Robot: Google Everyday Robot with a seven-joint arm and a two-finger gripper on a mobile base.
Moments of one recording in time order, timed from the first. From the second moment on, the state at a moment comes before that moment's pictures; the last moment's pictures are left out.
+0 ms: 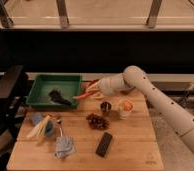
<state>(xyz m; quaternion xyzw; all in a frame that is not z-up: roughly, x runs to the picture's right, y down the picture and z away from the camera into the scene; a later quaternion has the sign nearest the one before) 0.000 0.009 0.773 -0.02 -0.46 -0.23 0.86</state>
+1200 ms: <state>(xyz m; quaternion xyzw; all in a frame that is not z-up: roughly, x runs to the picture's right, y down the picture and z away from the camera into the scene) 0.051 0.029 0.796 -0.03 -0.43 -0.20 0.88</state>
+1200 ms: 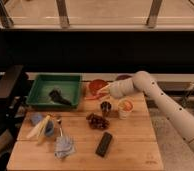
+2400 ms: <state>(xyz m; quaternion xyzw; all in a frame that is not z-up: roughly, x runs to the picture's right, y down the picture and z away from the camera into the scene) 0.082 -0.018 0.869 -0.01 -0.41 -0.23 0.88</state>
